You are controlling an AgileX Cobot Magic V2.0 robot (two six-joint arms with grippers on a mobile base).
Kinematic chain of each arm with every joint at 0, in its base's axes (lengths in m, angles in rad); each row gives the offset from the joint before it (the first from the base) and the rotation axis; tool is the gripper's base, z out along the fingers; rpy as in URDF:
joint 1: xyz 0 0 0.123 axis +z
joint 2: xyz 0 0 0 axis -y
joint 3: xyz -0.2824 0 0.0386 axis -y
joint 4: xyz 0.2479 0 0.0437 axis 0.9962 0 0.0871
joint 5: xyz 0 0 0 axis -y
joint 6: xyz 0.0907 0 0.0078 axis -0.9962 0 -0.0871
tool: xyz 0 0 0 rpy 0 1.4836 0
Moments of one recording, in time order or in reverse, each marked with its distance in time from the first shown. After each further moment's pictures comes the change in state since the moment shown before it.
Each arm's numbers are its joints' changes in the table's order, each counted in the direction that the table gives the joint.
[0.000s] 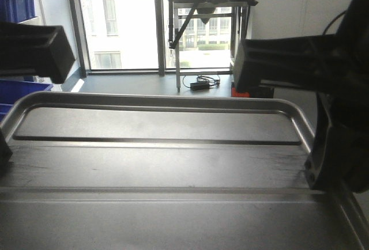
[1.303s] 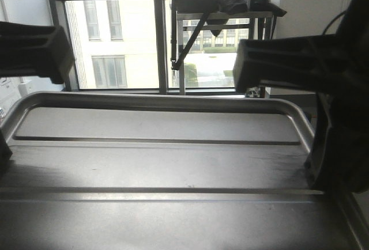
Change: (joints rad) left arm 0.000 0.000 0.000 0.000 0.000 0.000; right arm 0.000 0.000 0.000 0.000 0.000 0.000
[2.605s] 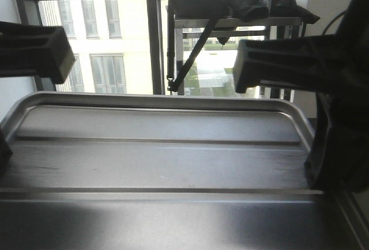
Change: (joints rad) left arm 0.000 0.000 0.000 0.000 0.000 0.000; right arm 0.000 0.000 0.000 0.000 0.000 0.000
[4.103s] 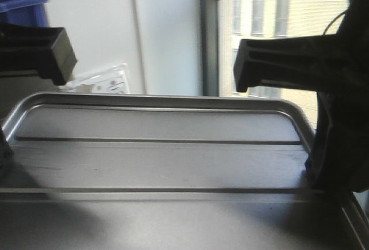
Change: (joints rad) left arm 0.000 -0.002 0.000 0.000 0.002 0.000; right arm 0.000 0.000 0.000 -0.002 -0.002 0.000
